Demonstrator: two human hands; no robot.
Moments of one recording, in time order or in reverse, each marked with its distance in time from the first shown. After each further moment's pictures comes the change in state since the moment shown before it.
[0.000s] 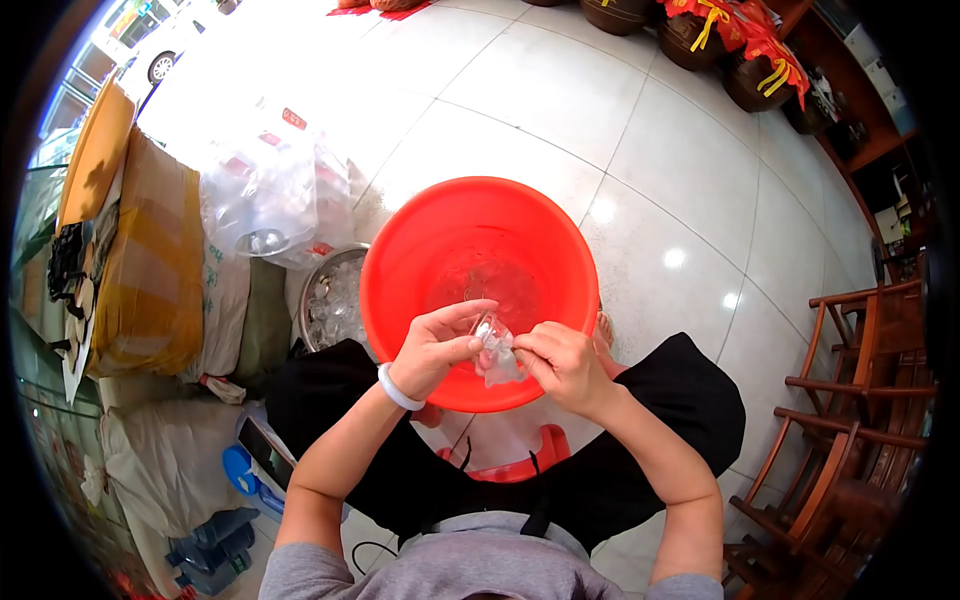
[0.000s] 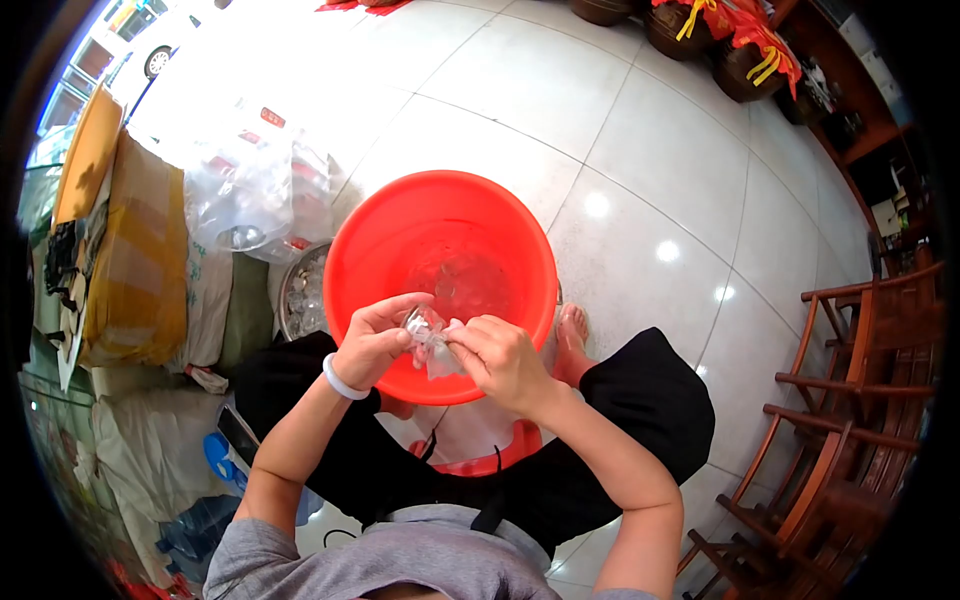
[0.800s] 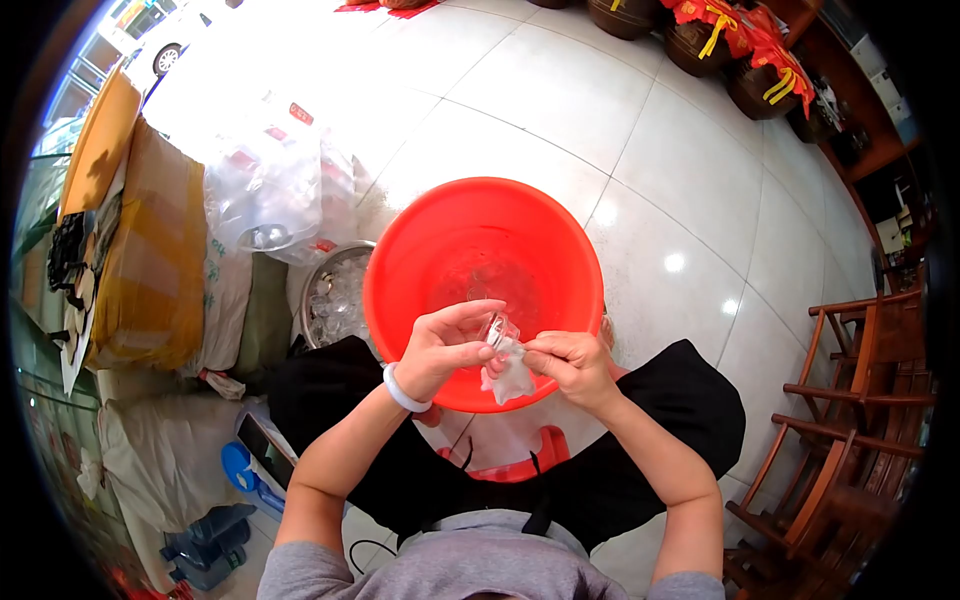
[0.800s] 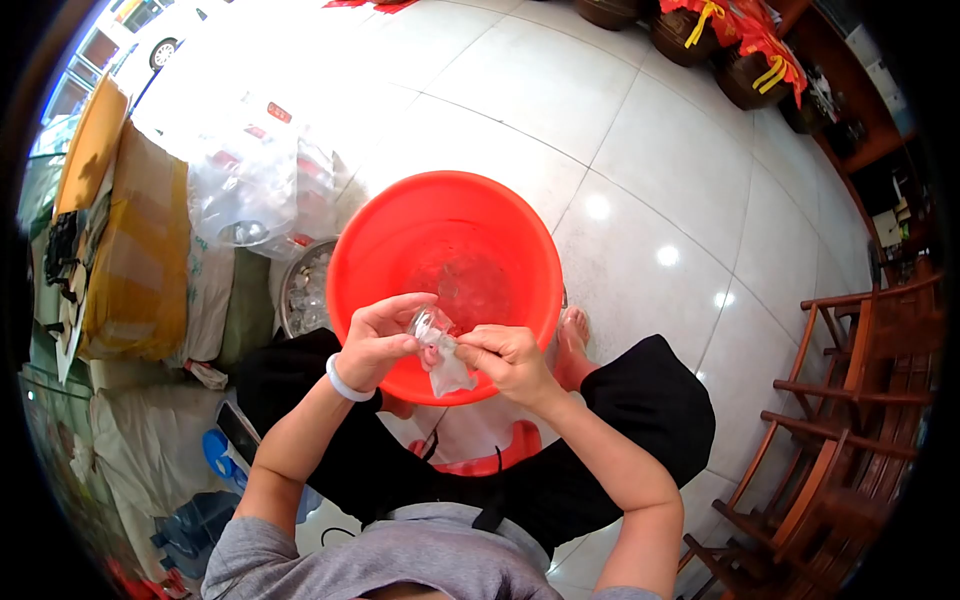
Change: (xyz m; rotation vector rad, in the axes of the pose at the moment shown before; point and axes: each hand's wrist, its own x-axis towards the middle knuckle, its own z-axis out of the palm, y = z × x) left_hand -0.003 0.009 0.005 0.015 -0.025 0.054; right_hand -0.003 -0.001 -0.002 0.411 -0.125 0.294
